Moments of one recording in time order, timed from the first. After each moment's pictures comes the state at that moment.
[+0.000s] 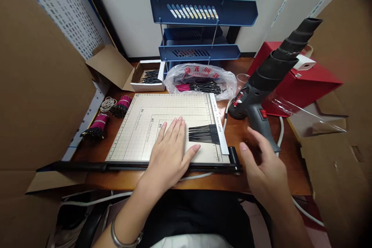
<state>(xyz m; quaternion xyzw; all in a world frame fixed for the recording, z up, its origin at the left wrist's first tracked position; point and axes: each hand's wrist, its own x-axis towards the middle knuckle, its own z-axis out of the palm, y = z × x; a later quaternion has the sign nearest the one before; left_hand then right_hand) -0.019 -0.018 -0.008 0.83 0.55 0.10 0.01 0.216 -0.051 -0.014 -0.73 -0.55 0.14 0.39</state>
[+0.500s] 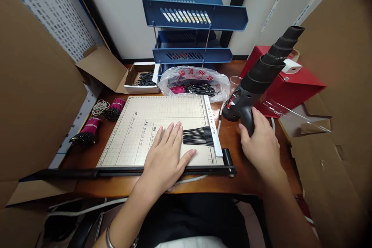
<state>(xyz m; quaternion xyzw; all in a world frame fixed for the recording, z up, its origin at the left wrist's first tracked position) -0.016 -0.011 -0.010 0.83 0.55 0.08 0.03 0.250 0.014 -0.014 -0.77 -0.57 0.02 0.27</state>
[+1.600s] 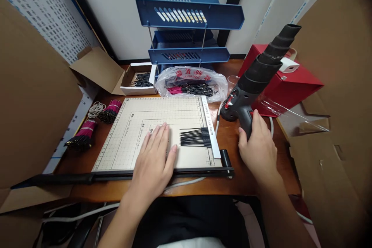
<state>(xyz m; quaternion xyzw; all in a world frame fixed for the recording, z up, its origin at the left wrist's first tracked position) -0.031 -0.020 -0.011 0.79 0.59 0.16 0.03 0.248 0.007 -0.022 -0.77 -0.58 0.01 0.27</state>
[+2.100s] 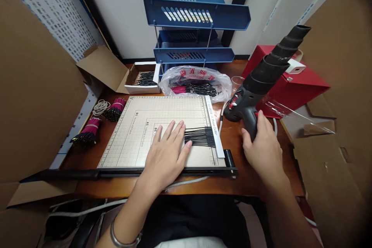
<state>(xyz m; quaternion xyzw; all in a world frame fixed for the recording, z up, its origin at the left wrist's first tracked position) -0.016 -0.005 -0.007 0.82 0.56 0.09 0.07 0.251 0.006 -0.024 -0.77 -0.58 0.00 0.28</state>
